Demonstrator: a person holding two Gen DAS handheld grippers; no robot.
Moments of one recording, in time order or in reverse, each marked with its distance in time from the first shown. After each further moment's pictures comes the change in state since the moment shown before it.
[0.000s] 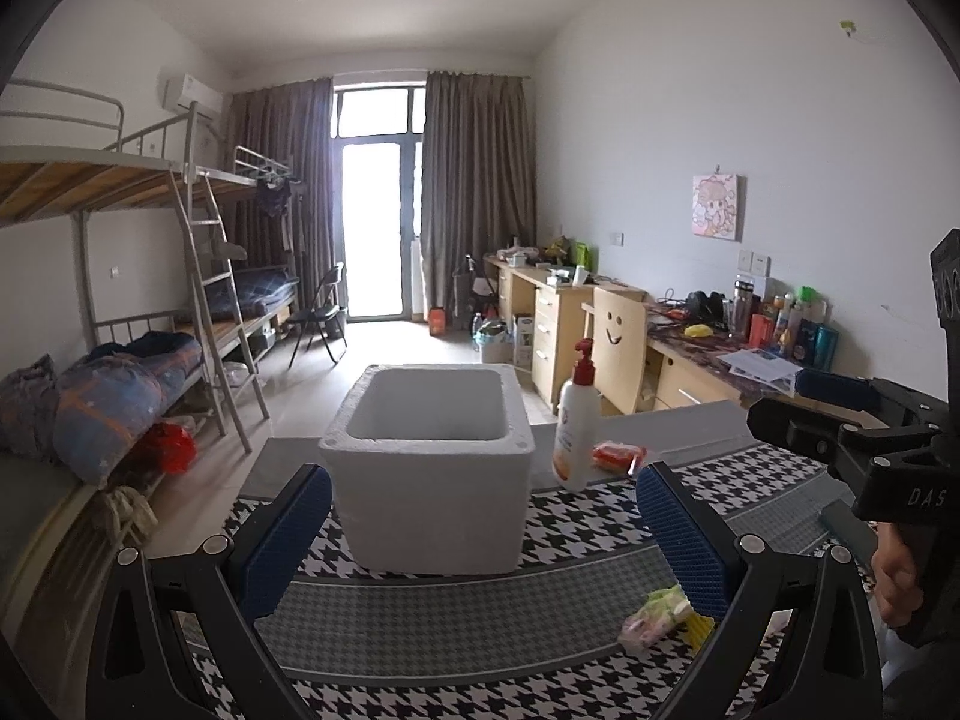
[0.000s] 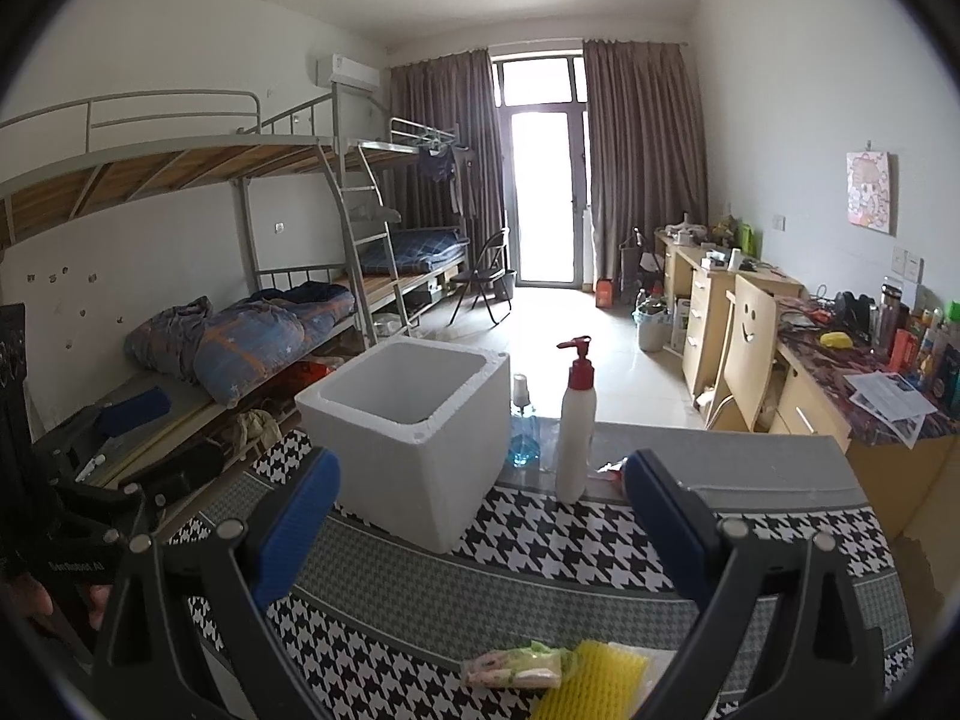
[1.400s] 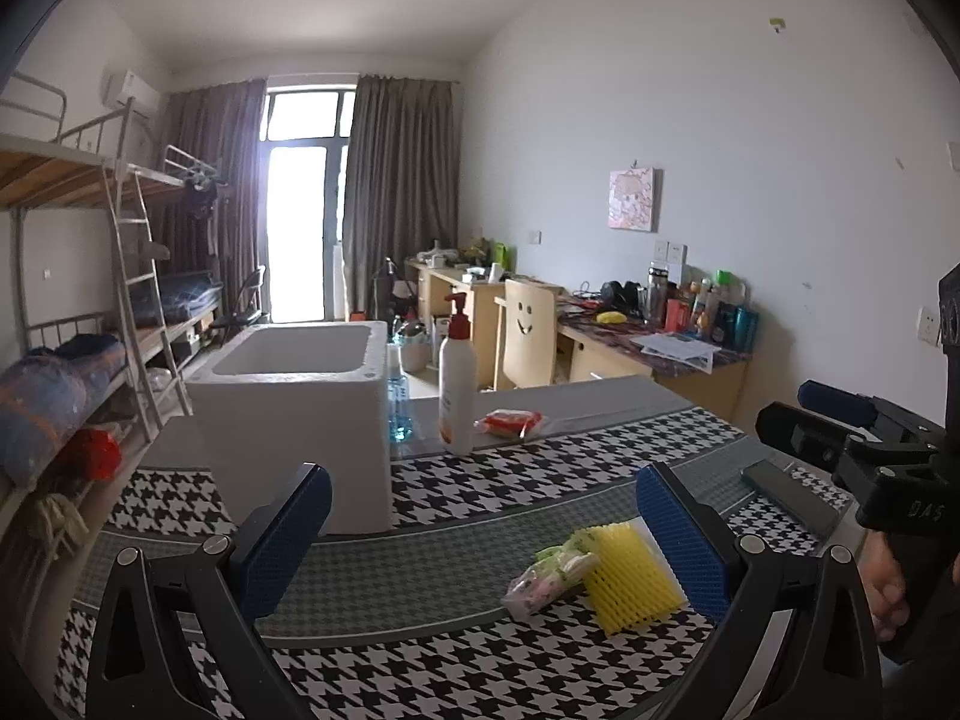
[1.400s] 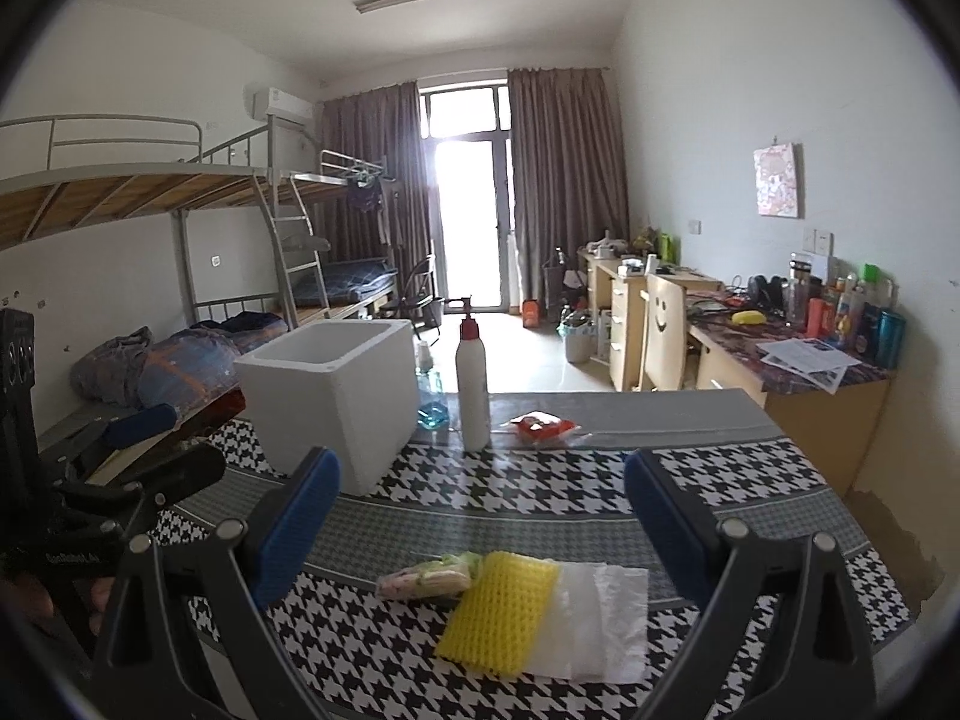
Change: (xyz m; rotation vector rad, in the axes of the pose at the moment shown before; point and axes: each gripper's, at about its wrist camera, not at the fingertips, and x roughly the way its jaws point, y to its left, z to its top) left arm -0.005 -0.054 -0.057 0.028 -0.021 -0.195; right arm -0.067 -0.033 -0.079 0.071 -0.086 -0.179
